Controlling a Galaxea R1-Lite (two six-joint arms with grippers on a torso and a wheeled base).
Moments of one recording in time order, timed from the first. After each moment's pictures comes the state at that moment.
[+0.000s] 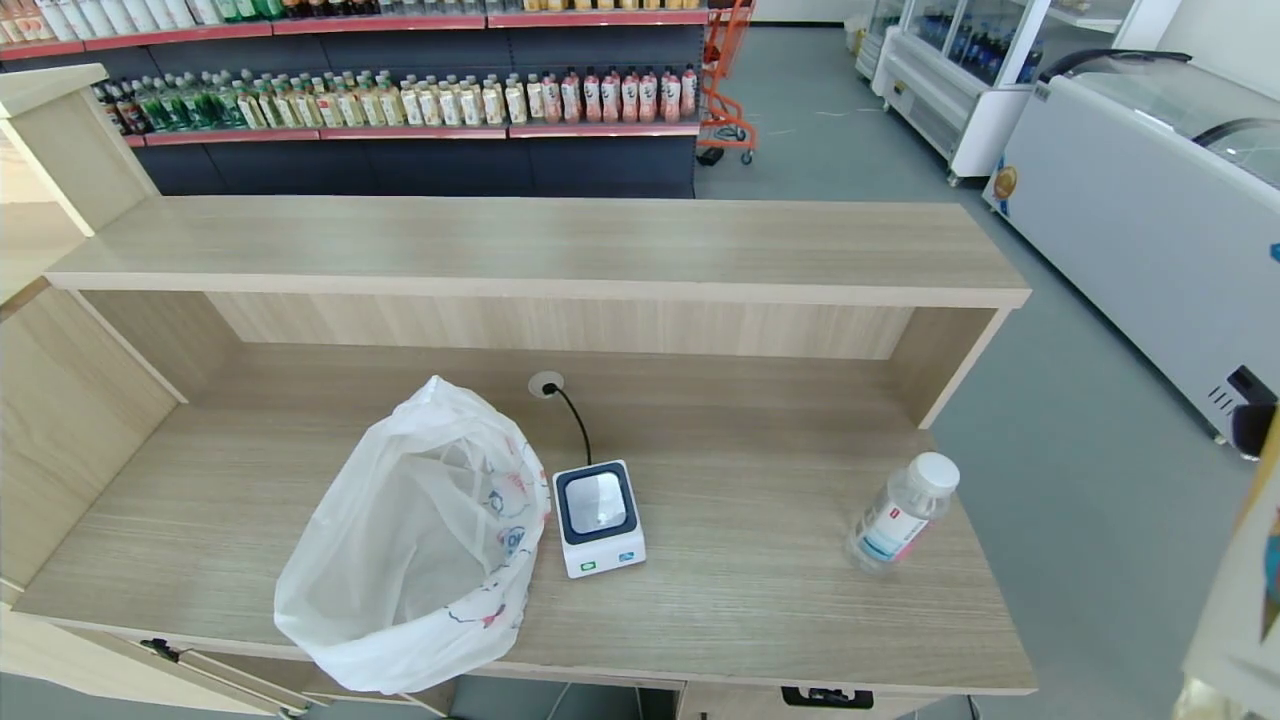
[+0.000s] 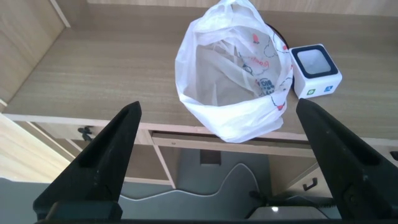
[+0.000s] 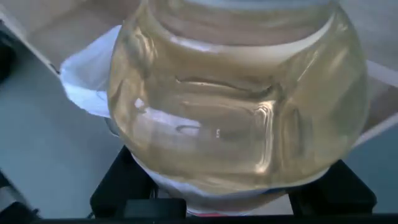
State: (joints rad) left arm 0.00 0.00 0.00 0.00 0.00 0.00; right arm 0.64 0.96 -0.88 -0.17 0.73 0.63
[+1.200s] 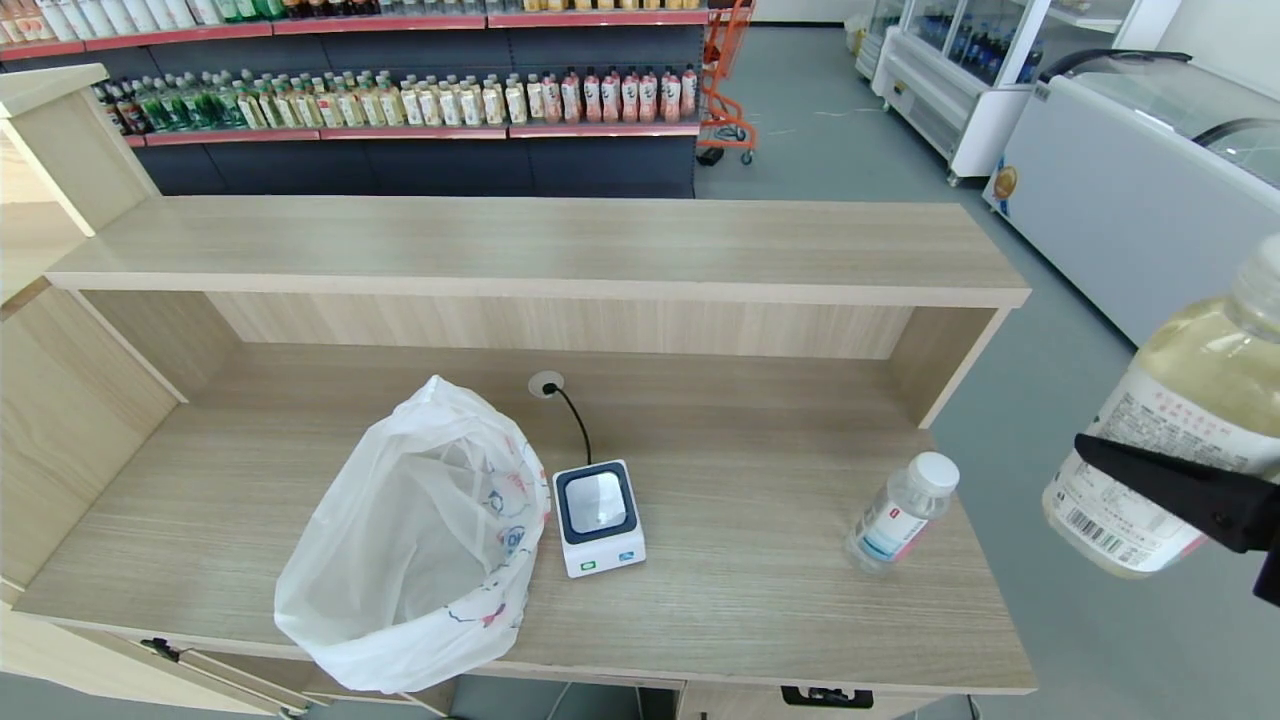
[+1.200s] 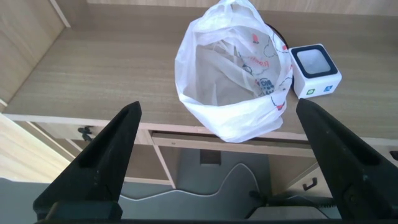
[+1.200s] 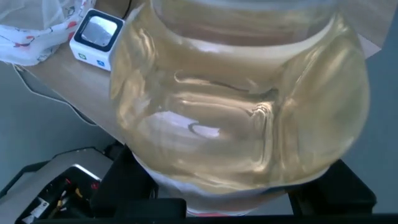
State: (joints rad) left arm 0.00 0.00 0.00 0.00 0.00 0.00; right arm 0.50 0.96 -0.66 -0.17 -0.08 -0.27
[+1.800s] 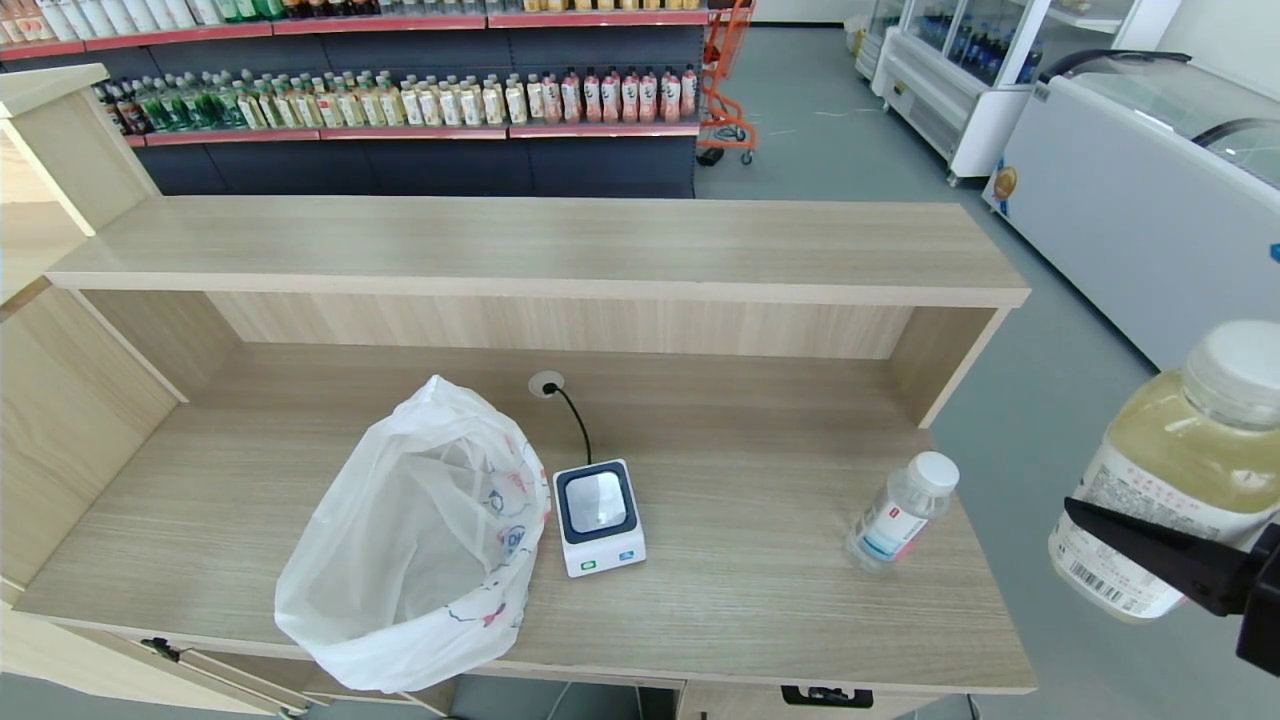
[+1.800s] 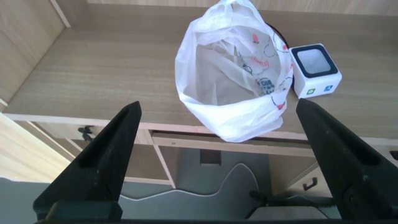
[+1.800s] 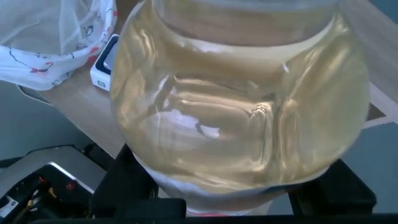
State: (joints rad) left arm 0.00 0.00 0.00 0.00 0.00 0.00; right arm 0.49 0.95 -0.57 -0.17 -0.07 -0.38
